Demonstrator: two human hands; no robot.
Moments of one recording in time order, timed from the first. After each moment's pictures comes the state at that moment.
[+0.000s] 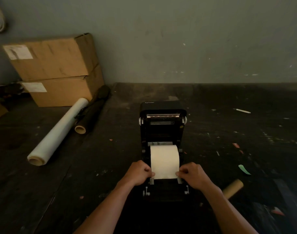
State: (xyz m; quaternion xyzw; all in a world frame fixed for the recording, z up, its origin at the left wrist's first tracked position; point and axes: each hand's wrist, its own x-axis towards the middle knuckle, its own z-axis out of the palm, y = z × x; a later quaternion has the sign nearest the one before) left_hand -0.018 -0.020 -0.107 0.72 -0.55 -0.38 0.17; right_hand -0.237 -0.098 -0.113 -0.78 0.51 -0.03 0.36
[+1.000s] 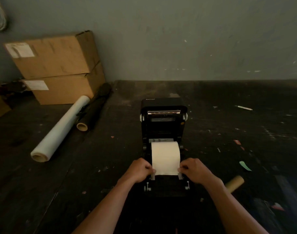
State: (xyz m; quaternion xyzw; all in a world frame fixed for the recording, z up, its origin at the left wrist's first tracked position) left_hand -0.018 -0.017 -0.112 0.72 -0.55 -0.39 0.17; right_hand -0.238 -0.105 -0.108 -0.83 0.46 0.04 0.32
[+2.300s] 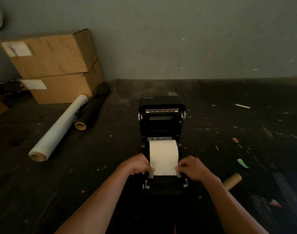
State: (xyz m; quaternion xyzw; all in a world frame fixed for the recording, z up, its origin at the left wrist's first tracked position) left_hand -0.011 -0.033 -0.094 0.72 -0.54 -0.43 0.06; right_hand -0.240 -0.103 -0.109 -0.79 0.48 0.00 0.39
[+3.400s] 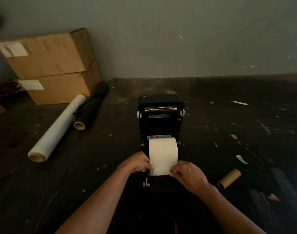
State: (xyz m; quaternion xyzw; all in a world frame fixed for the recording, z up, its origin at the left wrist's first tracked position) left_hand -0.010 -0.036 -0.102 0.72 -0.55 -0.42 0.06; right_hand -0.238 -0.063 -0.117 -0.90 0.38 -0.05 0.20
